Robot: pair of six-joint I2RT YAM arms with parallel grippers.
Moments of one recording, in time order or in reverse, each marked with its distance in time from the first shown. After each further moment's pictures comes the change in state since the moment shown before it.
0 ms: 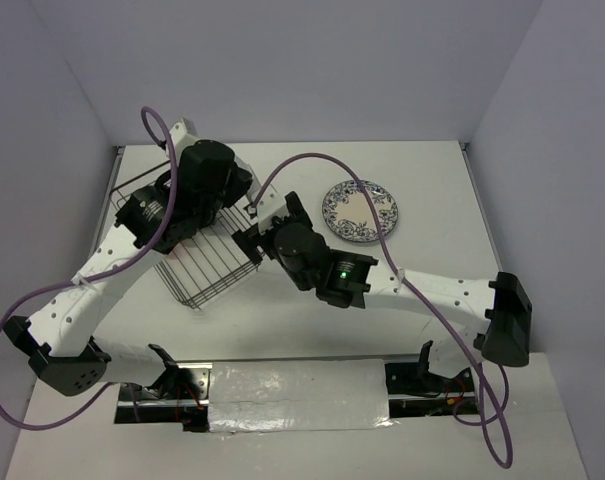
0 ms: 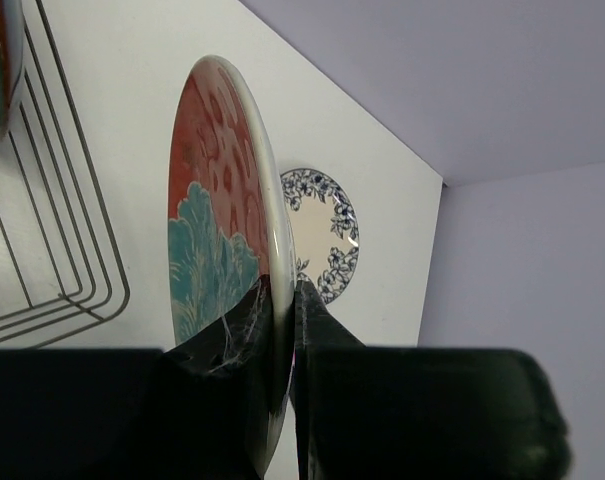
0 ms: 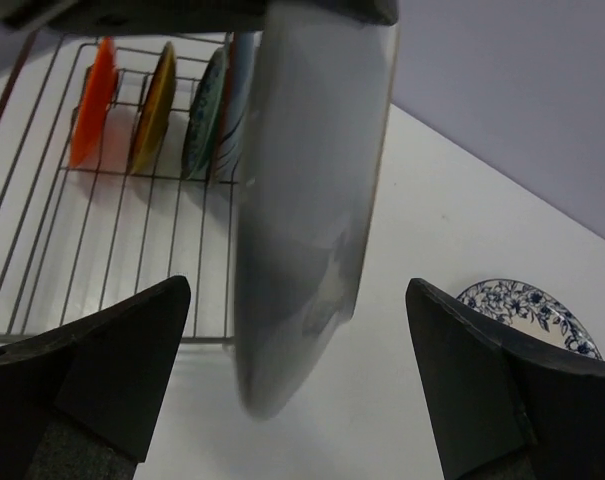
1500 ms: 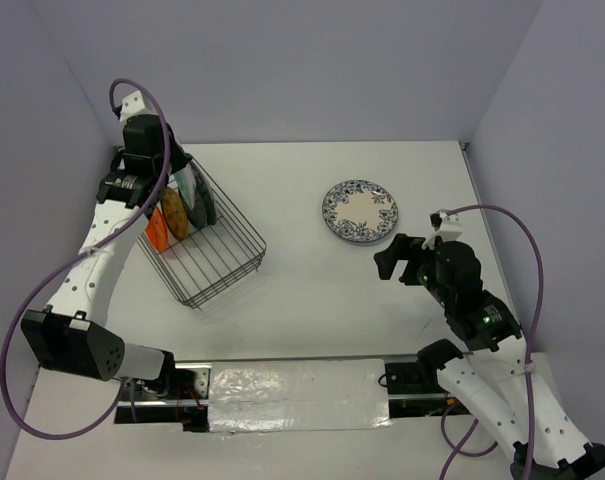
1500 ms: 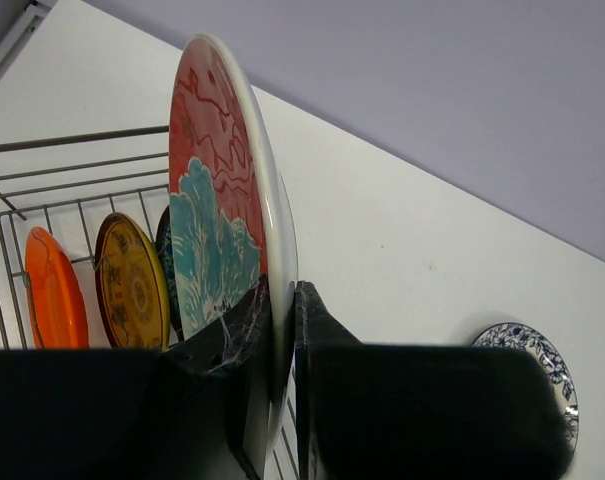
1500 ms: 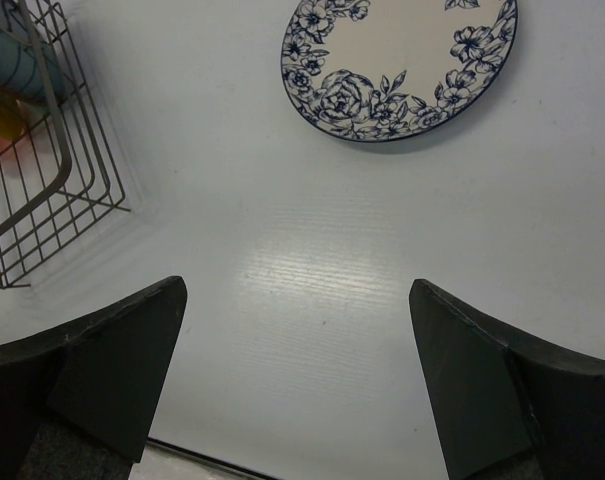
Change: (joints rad) left arm 0.554 0.061 -0.209 0.394 0.250 0.595; right arm -0.792 -0.883 -0.495 -0.627 -0.552 0.528
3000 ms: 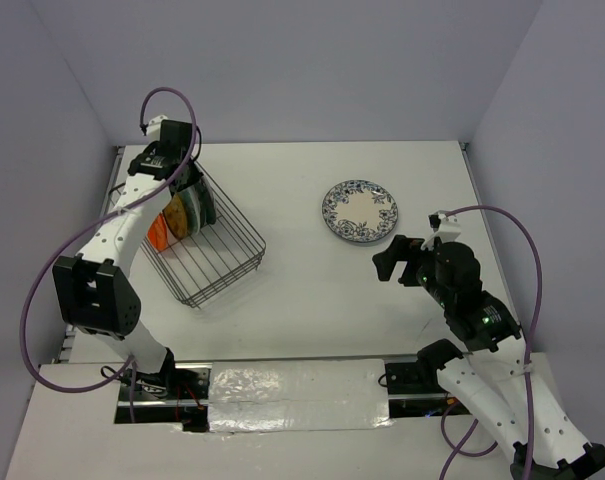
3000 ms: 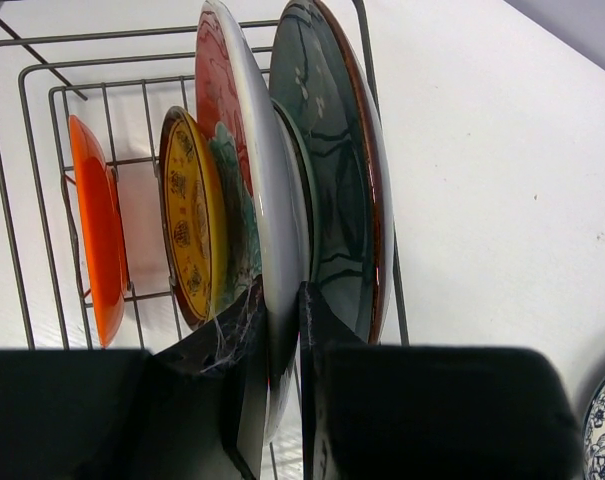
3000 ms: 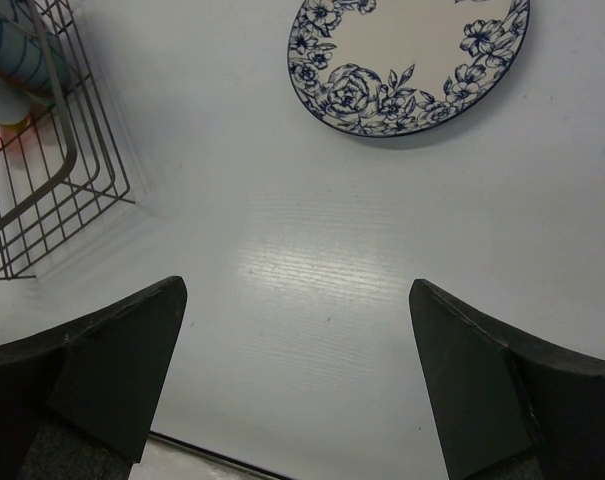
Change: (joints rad) left arm -0.018 0.246 0.093 -0.246 -0.124 -0.078; right arm 0.000 -0.005 -0.011 0.004 -0.019 0.003
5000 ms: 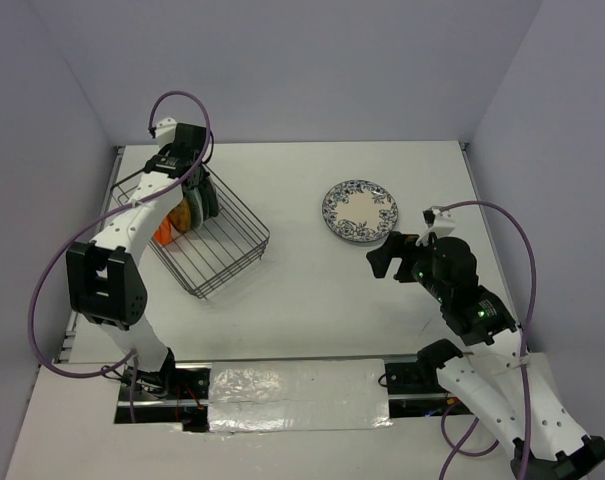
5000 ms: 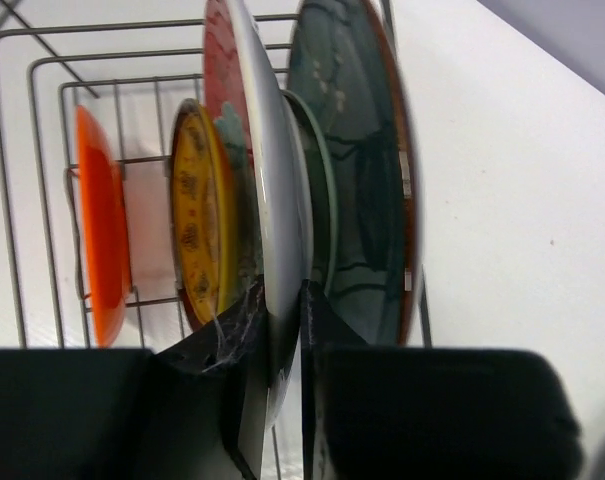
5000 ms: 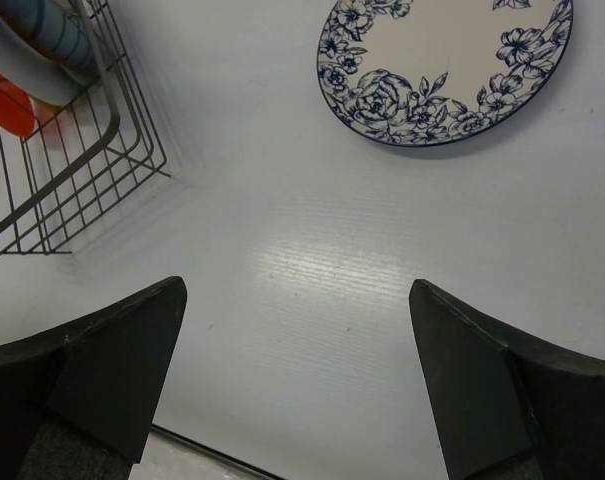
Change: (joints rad) left arm -0.026 0.077 -0.014 0.058 -0.124 -0.054; right arm 0.000 0.046 0.001 0.056 -0.058 0.002
